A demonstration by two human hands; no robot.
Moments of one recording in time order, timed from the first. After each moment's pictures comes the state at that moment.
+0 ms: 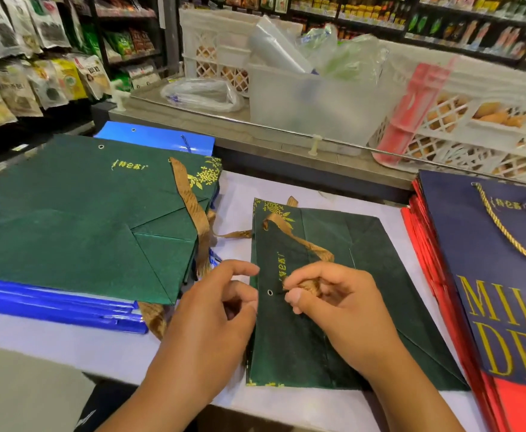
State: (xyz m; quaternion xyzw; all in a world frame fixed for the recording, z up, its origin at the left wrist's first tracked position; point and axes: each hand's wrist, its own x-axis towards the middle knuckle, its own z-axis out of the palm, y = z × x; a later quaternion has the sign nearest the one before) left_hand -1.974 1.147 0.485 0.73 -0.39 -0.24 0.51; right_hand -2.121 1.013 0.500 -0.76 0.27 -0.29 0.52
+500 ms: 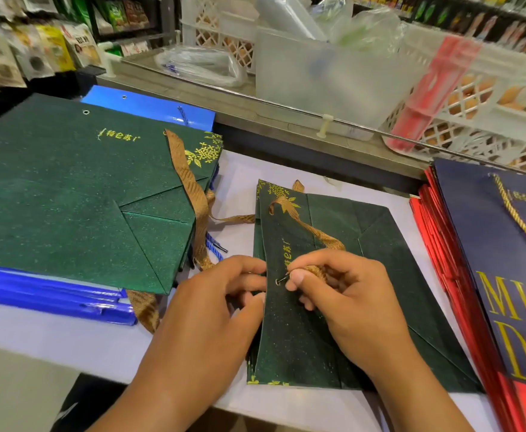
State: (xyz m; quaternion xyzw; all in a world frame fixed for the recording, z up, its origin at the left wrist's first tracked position) left_hand -1.973 1.146 0.486 0.71 -0.42 -0.25 0.51; right_hand -2.111 1.012 0.491 -0.77 0.28 -0.31 0.48
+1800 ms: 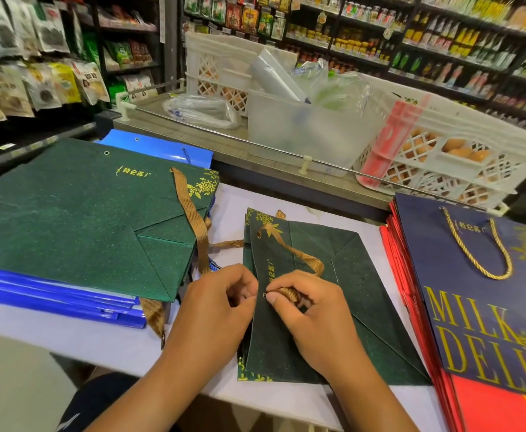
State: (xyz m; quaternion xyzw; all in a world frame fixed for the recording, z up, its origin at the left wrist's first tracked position) left_hand -1.973 1.132 0.480 0.70 -0.43 -0.18 0.54; right_hand -2.113 1.019 0.490 -0.86 0.26 -0.31 0.32
